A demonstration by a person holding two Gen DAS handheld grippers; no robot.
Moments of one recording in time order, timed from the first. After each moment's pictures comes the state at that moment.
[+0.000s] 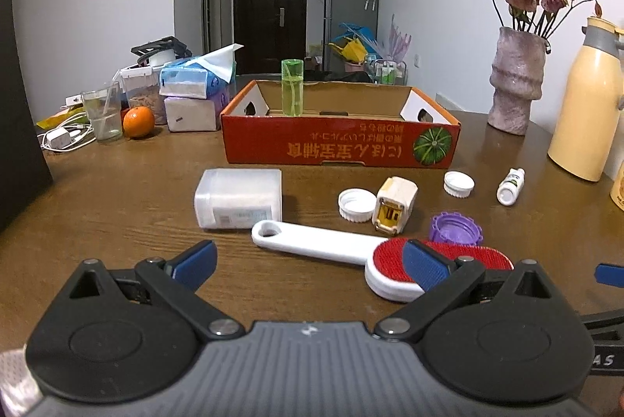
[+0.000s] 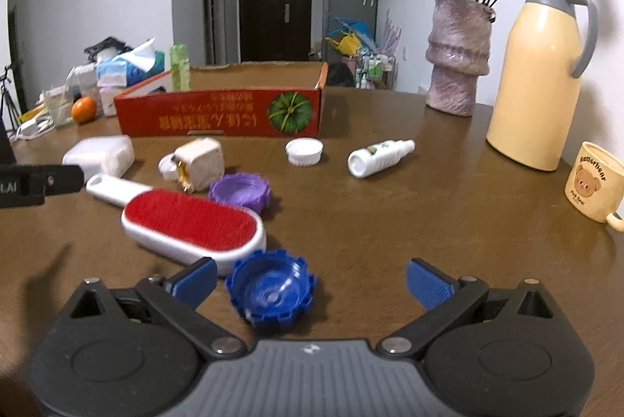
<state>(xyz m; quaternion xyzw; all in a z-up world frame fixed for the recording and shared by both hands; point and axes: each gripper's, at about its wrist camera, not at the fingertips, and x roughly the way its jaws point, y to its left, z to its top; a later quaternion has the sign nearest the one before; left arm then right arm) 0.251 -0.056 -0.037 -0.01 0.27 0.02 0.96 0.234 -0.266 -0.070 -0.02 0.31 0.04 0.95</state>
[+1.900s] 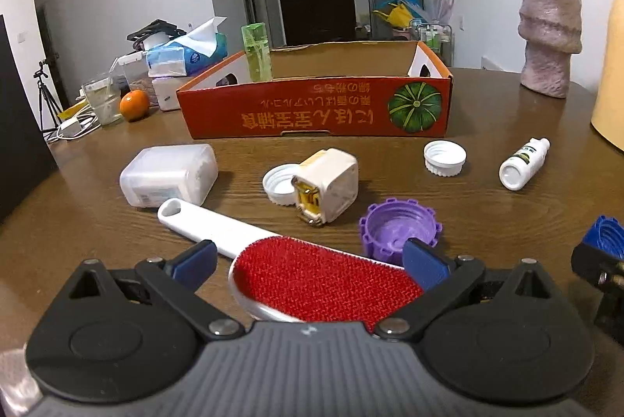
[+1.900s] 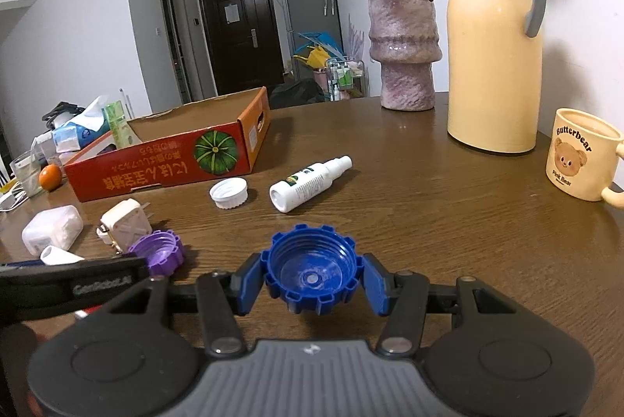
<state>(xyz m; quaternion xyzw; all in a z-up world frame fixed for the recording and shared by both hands) 0.308 -0.177 -0.071 0.03 0.31 0.12 0.94 0.274 -0.346 -0.077 0.08 0.28 0.01 0.96</state>
